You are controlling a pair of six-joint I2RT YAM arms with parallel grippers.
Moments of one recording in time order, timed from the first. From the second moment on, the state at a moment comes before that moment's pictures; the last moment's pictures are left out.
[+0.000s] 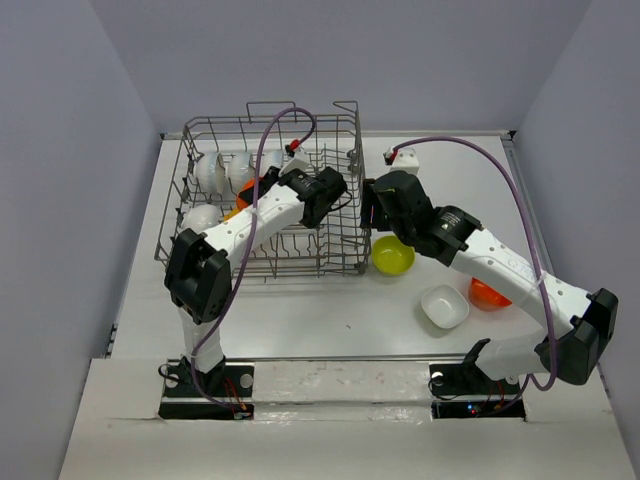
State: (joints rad) left arm -0.73 1.85 1.67 -1.25 -1.35 -0.59; right arm 0.81 1.34 1.32 -0.59 0.52 0.50
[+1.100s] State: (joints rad) left arm -0.74 1.84 1.61 -1.24 -1.38 -0.53; right arm 0.81 1.34 1.30 -0.58 0.48 0.51
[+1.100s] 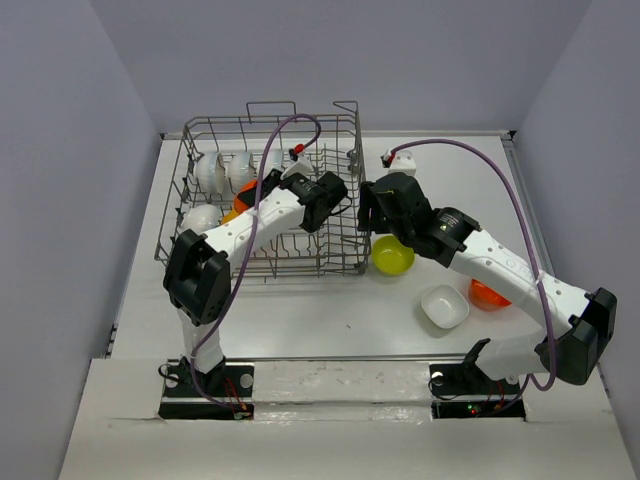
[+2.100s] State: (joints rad) left arm -0.73 1.93 1.62 -1.22 -1.41 -0.50; right arm 0.81 1.33 1.26 -0.56 0.45 0.51
